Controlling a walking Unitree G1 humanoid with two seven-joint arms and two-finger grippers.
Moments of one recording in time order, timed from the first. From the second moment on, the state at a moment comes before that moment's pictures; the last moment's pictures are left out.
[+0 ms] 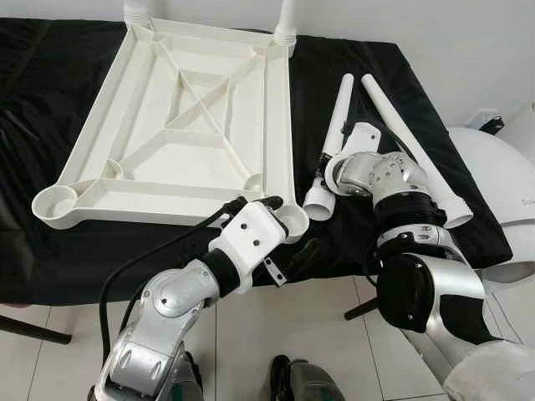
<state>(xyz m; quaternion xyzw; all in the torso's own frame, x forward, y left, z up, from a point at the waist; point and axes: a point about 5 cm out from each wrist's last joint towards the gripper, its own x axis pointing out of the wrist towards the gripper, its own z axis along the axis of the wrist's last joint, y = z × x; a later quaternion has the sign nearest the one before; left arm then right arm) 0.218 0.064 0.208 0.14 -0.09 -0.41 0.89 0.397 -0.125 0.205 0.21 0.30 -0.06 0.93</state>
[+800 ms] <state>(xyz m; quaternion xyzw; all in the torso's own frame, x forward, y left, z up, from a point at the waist) 0.247 0.078 0.221 0.16 -0.11 -0.38 0.91 0.390 -0.133 0.284 0.19 -0.08 0.02 0.98</state>
